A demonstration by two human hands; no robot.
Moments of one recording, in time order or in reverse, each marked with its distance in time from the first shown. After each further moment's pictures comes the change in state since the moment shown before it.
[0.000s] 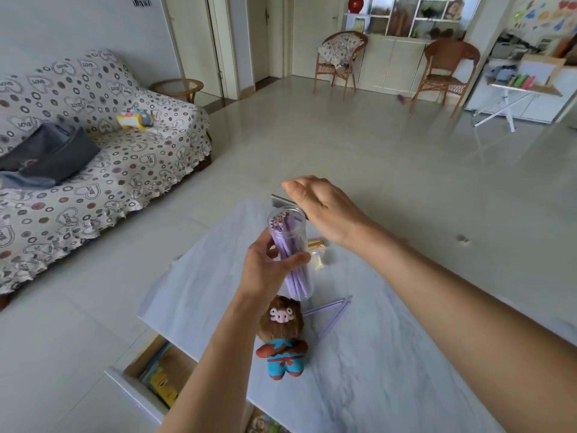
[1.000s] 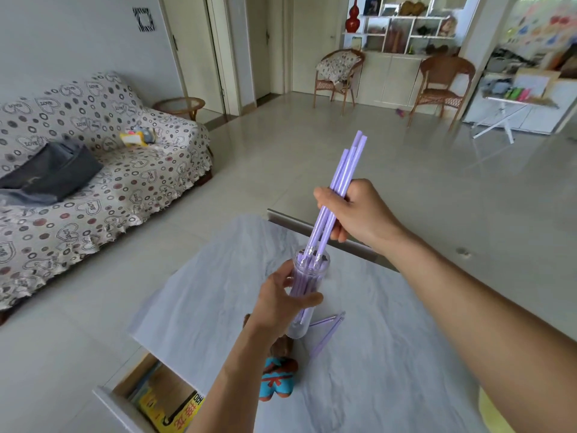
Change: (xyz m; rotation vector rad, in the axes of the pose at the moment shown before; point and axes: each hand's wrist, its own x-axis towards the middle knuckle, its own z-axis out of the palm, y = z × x) left_hand -0.016 -0.008 0.052 0.218 -0.154 -0.032; right_hand -0.014 0.028 -0.068 0.272 0.147 0.211
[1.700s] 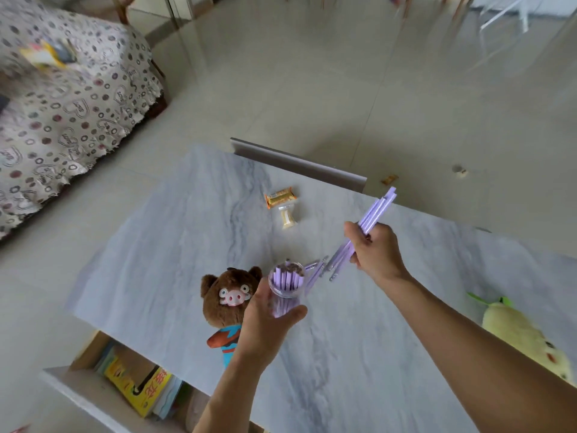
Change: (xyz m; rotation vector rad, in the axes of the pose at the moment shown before) left_hand 0.029 -0.166 0.098 -0.026 -0.008 -0.240; right_hand -0.032 0.300 0.023 -0.065 0.257 0.467
